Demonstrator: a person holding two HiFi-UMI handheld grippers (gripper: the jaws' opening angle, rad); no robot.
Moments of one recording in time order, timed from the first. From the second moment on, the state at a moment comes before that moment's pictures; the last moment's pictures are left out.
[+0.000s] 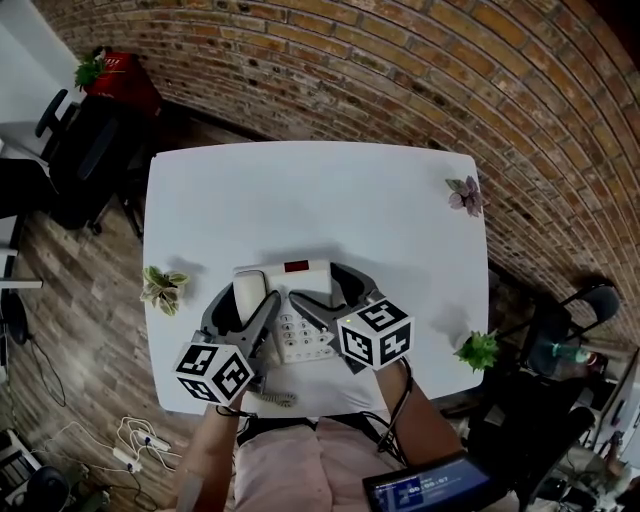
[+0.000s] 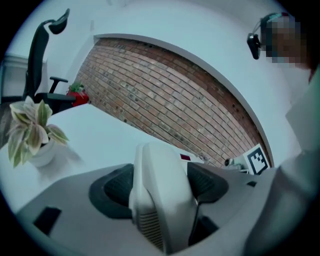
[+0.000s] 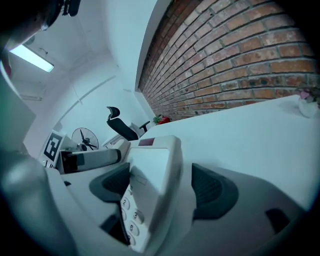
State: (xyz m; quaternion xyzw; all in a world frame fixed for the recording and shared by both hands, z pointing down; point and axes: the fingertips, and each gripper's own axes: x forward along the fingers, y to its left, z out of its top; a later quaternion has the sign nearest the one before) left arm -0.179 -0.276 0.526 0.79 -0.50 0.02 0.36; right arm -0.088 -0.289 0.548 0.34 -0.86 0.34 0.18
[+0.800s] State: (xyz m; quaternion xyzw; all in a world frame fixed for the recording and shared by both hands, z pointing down) left arm -0.179 -0.246 0.495 0.81 -0.53 0.02 0.23; right arm -0.110 -0.263 0.544 0.18 -0.88 0.43 0.12
